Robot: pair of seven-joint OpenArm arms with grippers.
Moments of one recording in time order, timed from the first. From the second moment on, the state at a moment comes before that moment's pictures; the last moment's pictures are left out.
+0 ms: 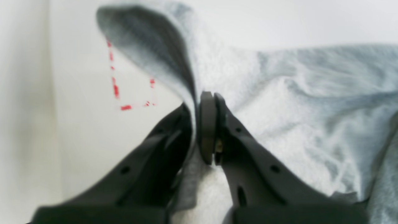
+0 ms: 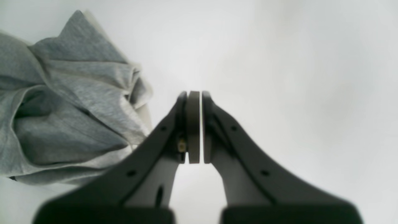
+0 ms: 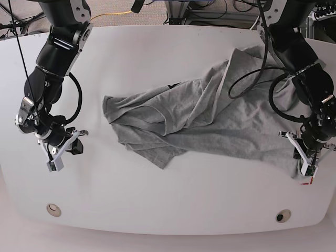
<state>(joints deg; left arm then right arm) -21.2 -12.8 -28.5 93.4 -3.8 -43.0 63.3 21.7 15.6 26.2 76.2 25.3 40.7 -63.2</state>
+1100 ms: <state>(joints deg) -15.0 -11.9 -27.6 101.2 -4.0 -43.0 68.8 21.4 1.3 26.2 69.7 24.7 40.7 -64.7</state>
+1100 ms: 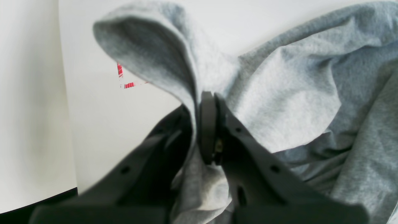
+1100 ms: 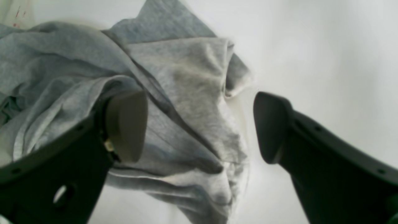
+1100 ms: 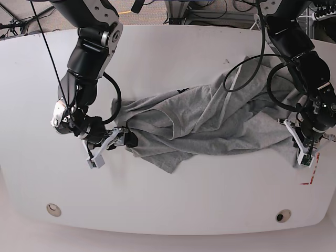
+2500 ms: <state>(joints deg) -14.3 -14.4 -27.6 102.5 -4.0 -43.0 68.8 21.7 3.3 16.6 59.3 24.7 40.5 -52.4</state>
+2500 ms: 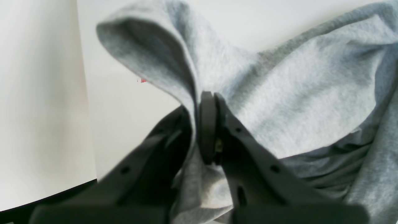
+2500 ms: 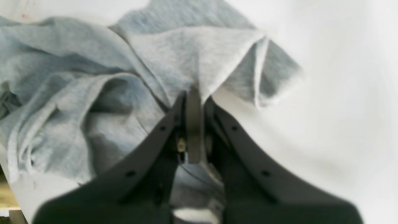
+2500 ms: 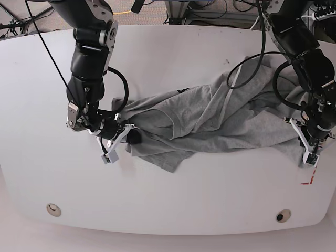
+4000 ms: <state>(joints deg) -64.0 -10.1 -23.4 103.8 -3.8 -37.2 72.1 72.9 24.3 1.6 60.1 27.6 41.5 -71.6</state>
